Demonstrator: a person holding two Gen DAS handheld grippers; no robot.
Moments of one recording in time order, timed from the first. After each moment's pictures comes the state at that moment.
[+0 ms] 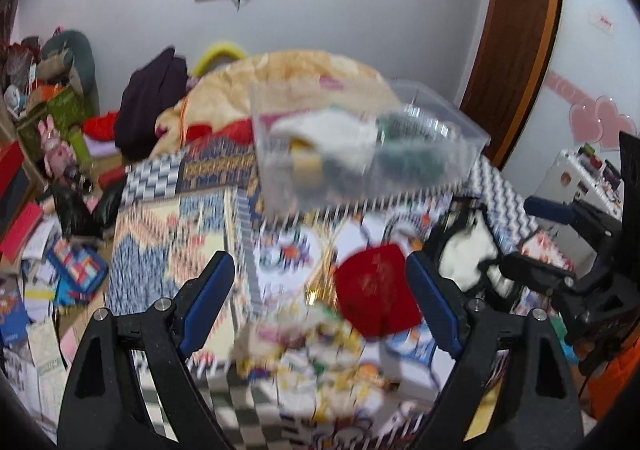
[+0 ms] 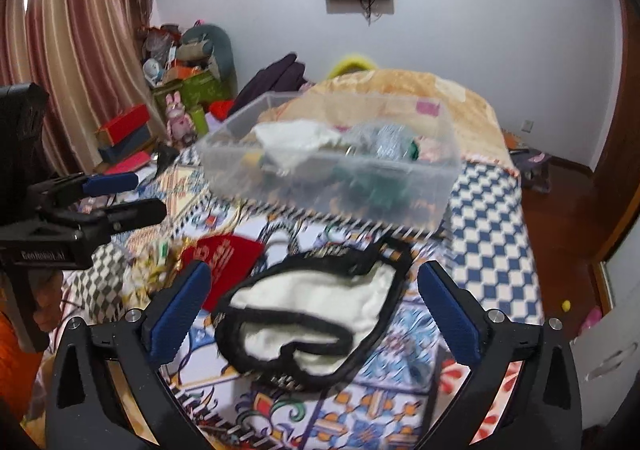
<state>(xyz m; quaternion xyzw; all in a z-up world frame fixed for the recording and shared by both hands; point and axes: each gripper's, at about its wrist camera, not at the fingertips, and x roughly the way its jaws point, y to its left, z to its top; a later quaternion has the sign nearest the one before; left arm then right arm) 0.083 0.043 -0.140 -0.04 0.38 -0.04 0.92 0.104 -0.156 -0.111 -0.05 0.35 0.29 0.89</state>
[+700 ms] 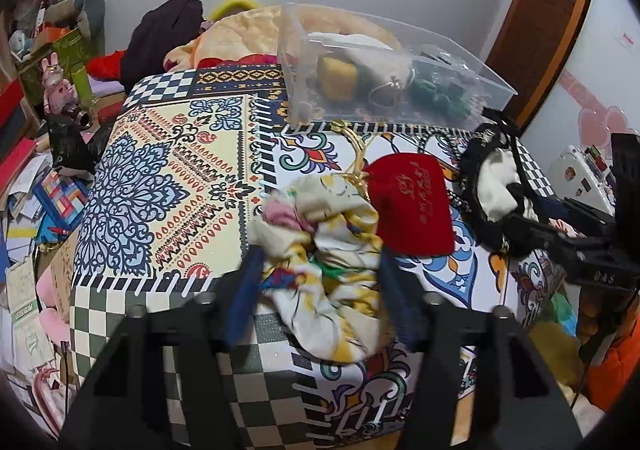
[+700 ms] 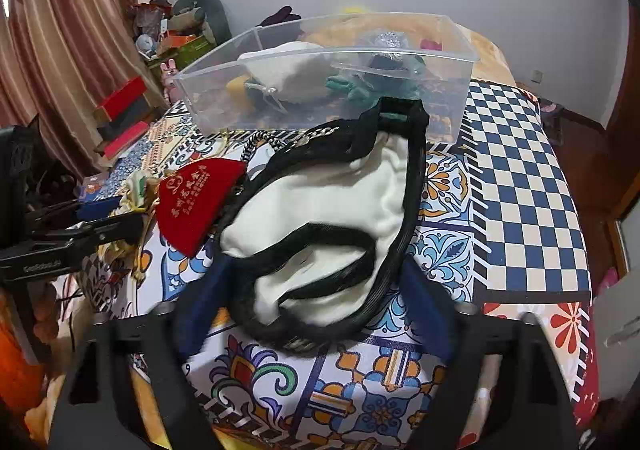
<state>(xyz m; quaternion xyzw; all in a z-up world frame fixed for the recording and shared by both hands) 0.059 0.061 -0.194 -0.09 0.43 -0.03 0.90 0.103 -0.180 -0.148 -0.03 0.42 0.30 0.86</state>
